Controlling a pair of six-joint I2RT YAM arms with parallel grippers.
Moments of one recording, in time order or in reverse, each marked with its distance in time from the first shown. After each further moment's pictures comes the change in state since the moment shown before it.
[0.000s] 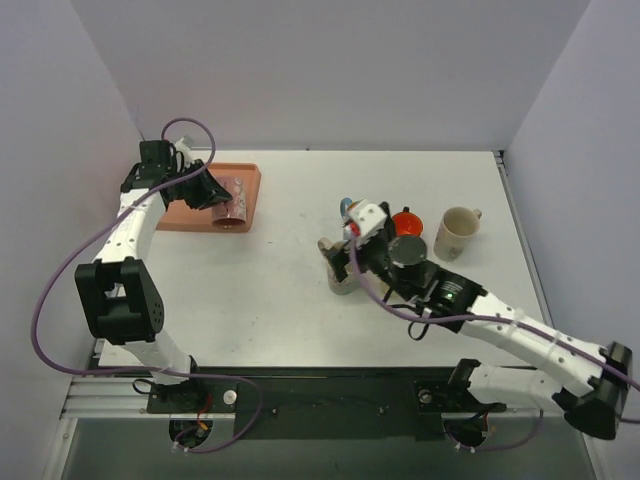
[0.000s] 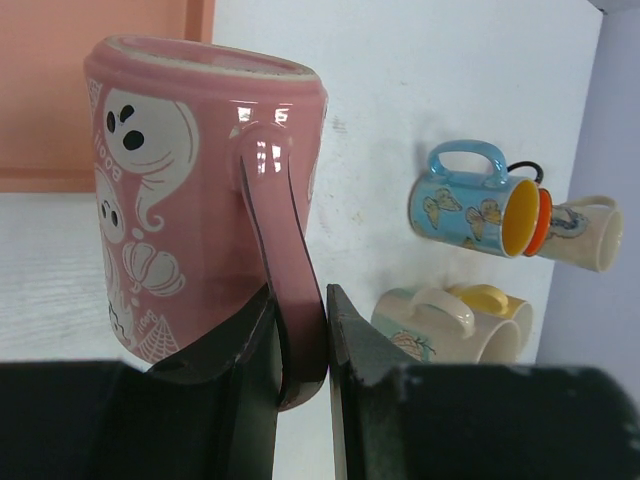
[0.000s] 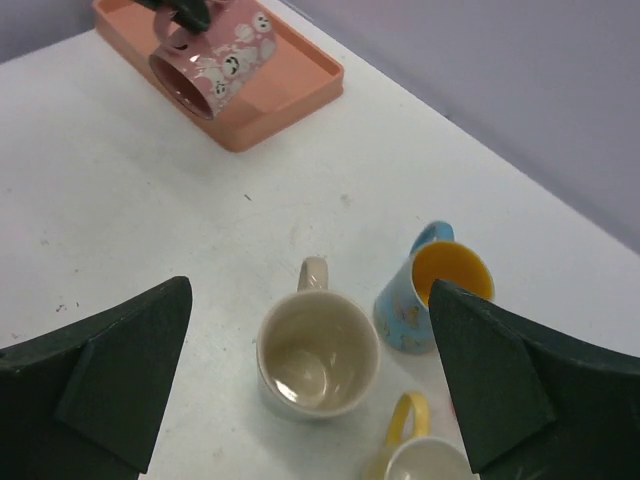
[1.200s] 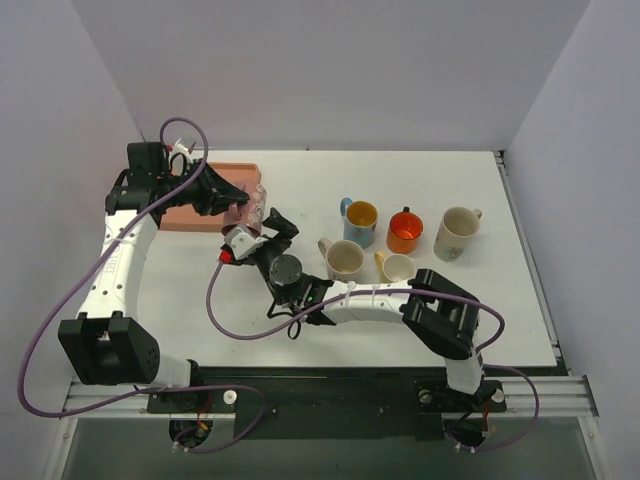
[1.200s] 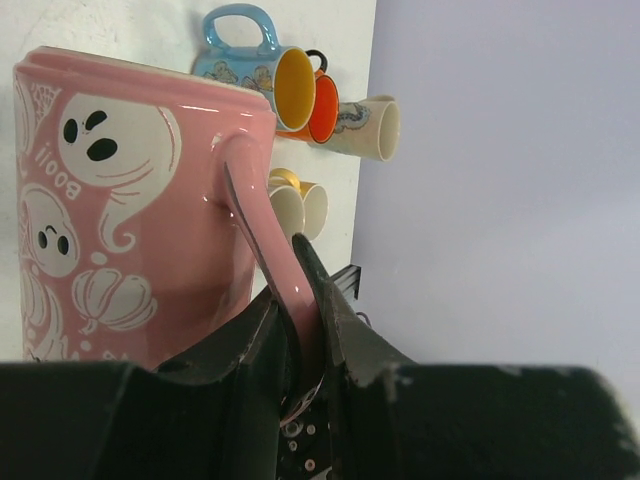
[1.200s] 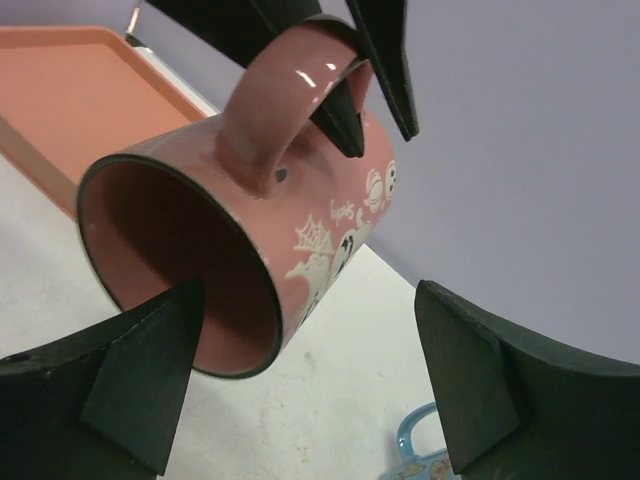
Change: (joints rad) left arm -0.050 -0.273 -0.043 -0.116 0.295 -0.349; right arm 0.316 0.958 0.332 0.922 0.467 -0.609
